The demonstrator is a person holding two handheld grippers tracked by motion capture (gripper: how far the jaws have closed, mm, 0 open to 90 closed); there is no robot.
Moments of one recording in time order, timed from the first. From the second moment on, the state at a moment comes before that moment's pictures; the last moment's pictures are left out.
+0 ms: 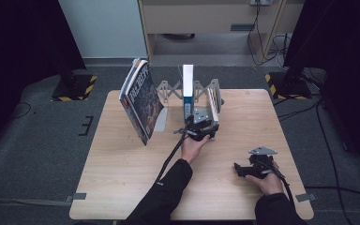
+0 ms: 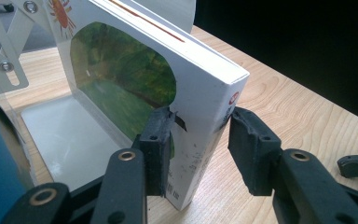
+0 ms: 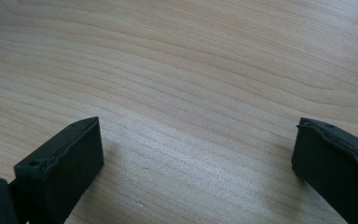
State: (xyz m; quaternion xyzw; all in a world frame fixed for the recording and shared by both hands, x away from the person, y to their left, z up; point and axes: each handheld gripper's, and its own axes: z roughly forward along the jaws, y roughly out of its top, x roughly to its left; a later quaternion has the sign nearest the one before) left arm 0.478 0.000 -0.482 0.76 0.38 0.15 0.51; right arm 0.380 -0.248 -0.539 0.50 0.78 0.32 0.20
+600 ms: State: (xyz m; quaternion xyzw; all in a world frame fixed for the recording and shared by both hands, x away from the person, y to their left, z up) left arm 0.433 0.042 -0.458 0.78 0.34 0.13 0.50; right arm 0.380 -0.248 -0.539 0.50 0.78 0.32 0.20
